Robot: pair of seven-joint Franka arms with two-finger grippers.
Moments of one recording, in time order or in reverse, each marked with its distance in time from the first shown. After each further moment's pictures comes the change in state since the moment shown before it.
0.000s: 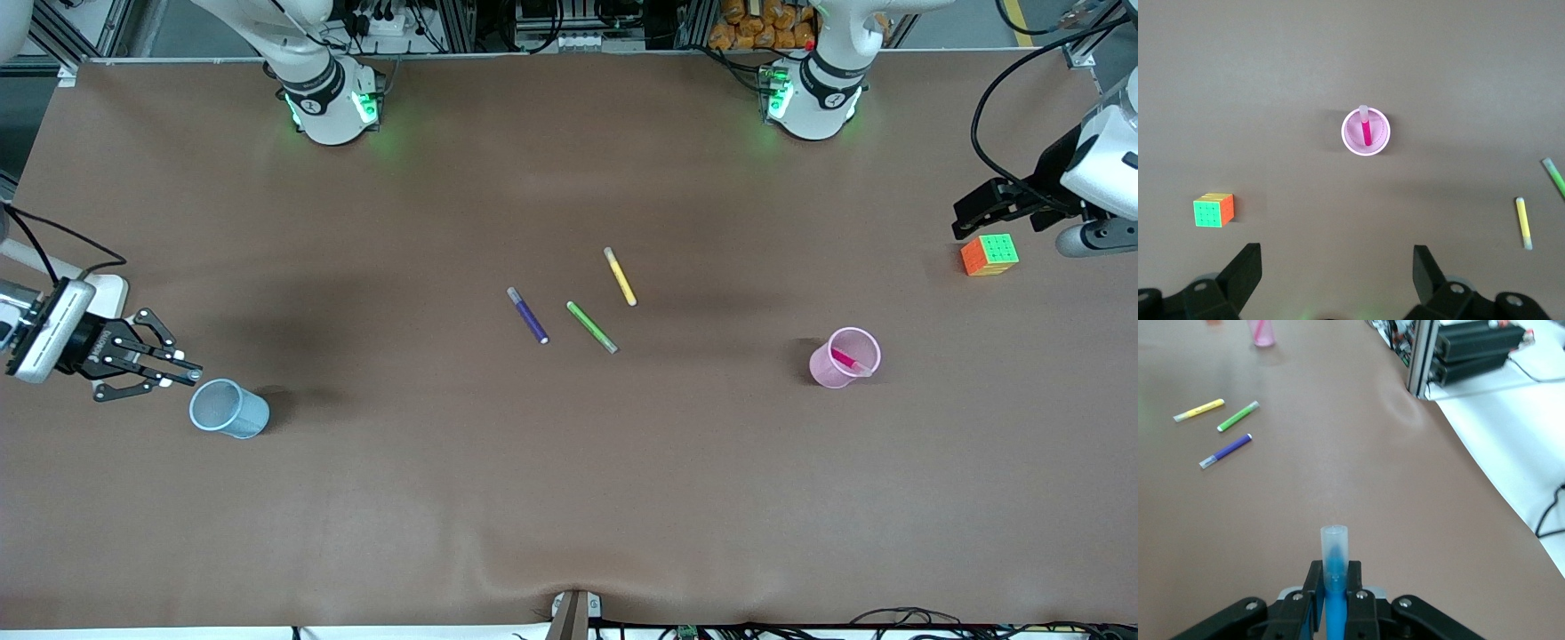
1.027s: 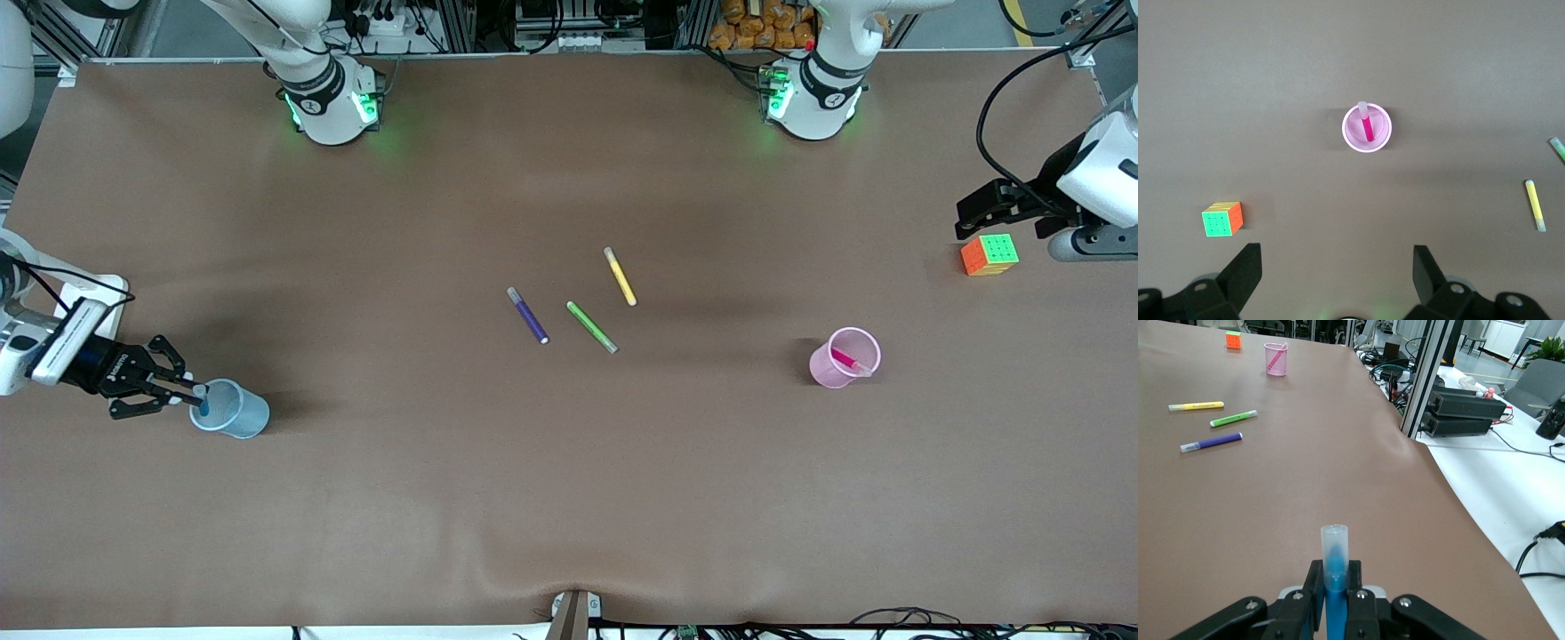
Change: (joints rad) left arm 0.003 0.033 0.008 0.029 0.000 -0.013 0.079; right arm -0.103 0.205 -0.001 0.048 0.221 -0.069 -0.412
